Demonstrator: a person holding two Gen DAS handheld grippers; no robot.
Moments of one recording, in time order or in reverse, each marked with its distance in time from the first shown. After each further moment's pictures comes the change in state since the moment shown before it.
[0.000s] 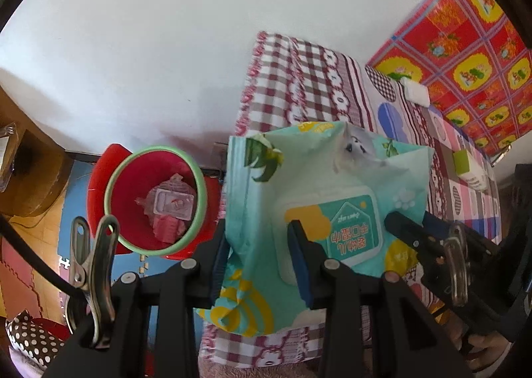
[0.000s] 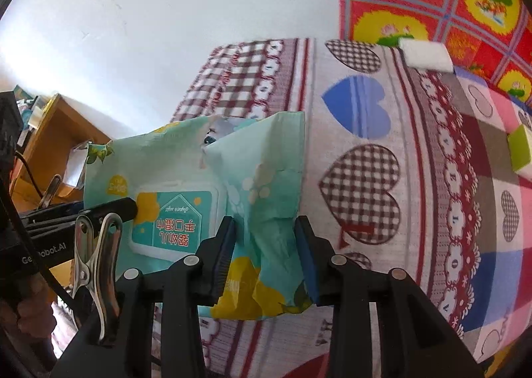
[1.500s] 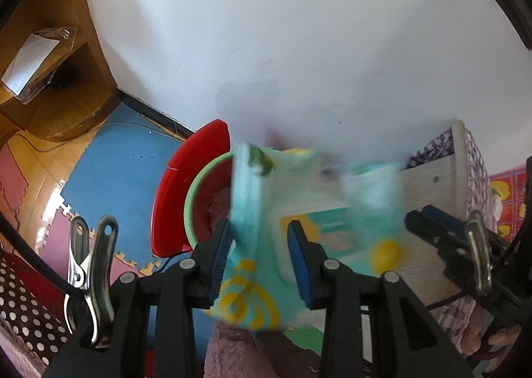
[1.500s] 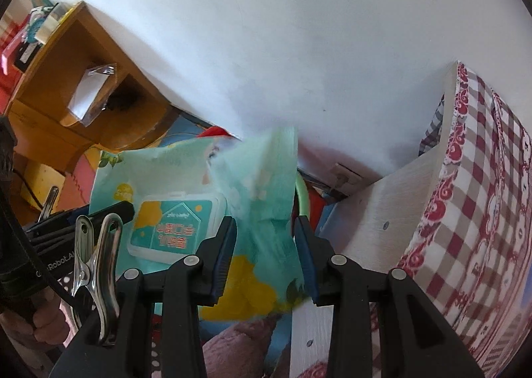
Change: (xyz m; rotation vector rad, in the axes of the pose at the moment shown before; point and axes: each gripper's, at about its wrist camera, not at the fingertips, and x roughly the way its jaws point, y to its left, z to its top) left arm 0.054 0.242 0.007 -0.396 -0.012 0.050; right arm 0.183 0.211 0.093 -0.312 0.209 0.000
